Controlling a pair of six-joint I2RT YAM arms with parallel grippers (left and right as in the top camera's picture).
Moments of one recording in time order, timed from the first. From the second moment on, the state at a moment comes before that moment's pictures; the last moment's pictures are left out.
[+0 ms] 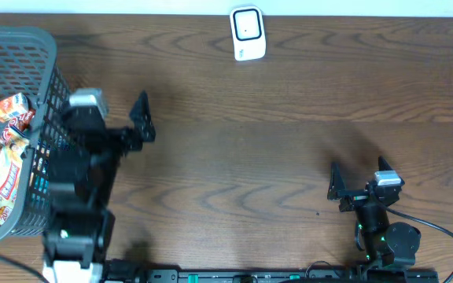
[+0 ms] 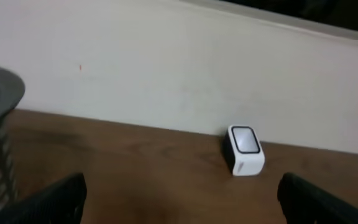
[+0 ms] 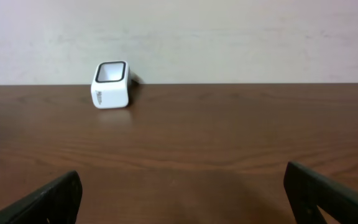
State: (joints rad) left arm -0.07 0.80 0.80 -0.16 0.03 -0.21; right arm -0.05 0.01 0.01 -0.06 -0.17 0.04
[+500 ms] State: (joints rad) left arm -0.07 0.93 1.10 -0.42 0.03 0.05; right arm -0.05 0.01 0.01 -0.06 -0.17 0.04
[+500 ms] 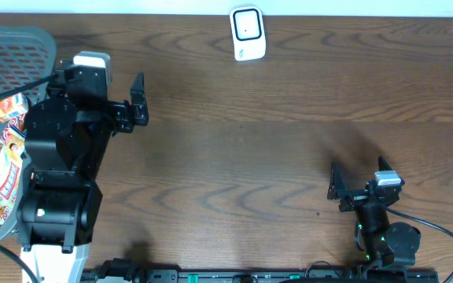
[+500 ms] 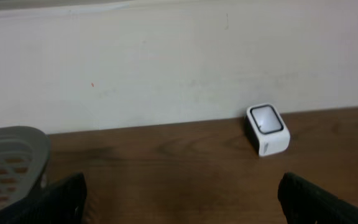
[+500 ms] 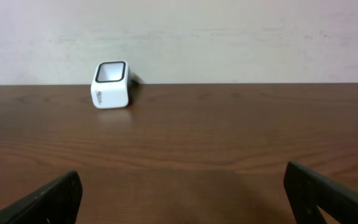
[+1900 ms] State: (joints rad) left arm 0.74 1.41 1.21 -0.82 0.00 -0.62; right arm -0.05 0.01 0.01 -0.06 -0.17 0.04
